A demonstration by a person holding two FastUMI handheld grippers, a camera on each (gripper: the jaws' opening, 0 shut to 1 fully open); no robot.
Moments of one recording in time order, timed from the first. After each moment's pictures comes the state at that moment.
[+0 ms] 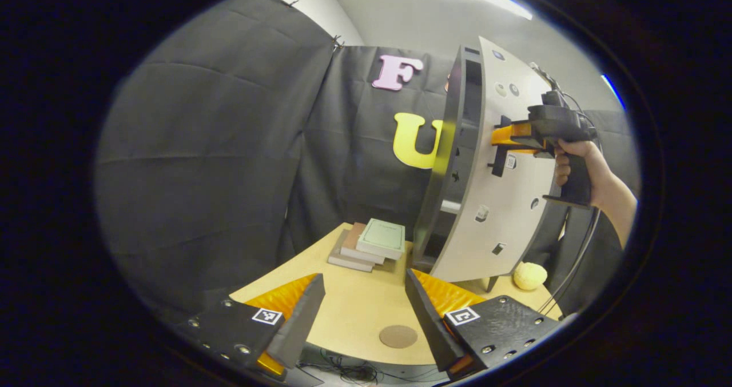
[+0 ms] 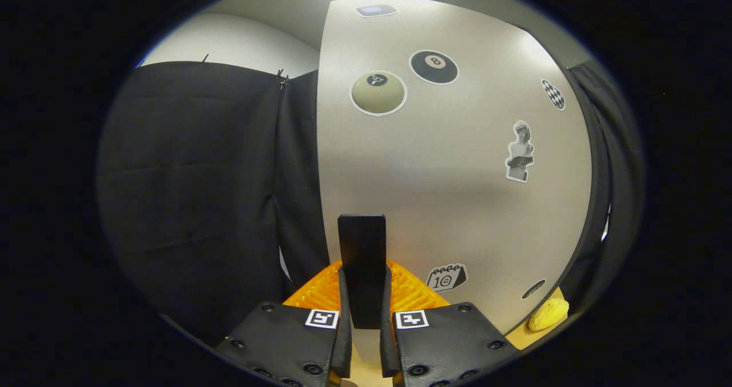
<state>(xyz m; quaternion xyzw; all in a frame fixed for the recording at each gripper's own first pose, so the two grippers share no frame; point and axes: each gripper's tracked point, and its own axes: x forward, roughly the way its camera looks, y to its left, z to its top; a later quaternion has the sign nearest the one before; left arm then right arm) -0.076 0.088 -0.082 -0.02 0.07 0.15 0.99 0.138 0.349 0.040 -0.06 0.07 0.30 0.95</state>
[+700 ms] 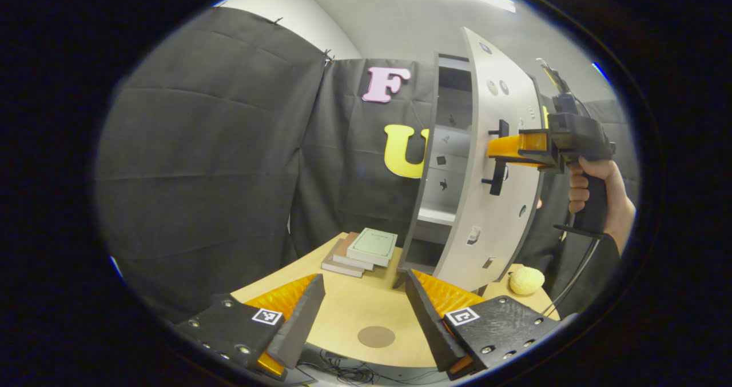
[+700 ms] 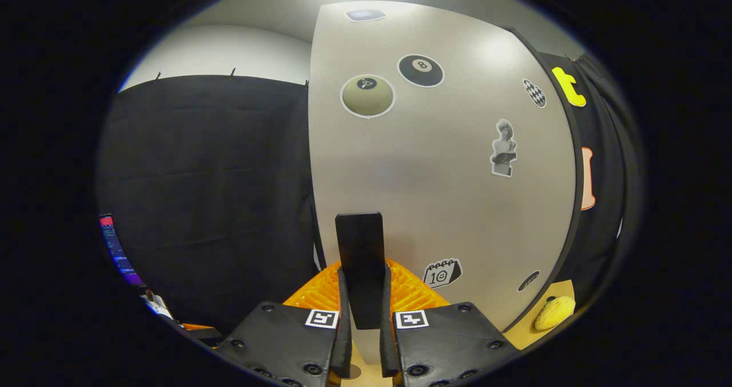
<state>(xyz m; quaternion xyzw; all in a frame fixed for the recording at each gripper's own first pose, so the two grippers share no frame) -0.100 -0.024 -0.052 0.01 0.06 0.18 0.98 0.123 0.325 0.041 -0.04 0.07 0.38 0.92</state>
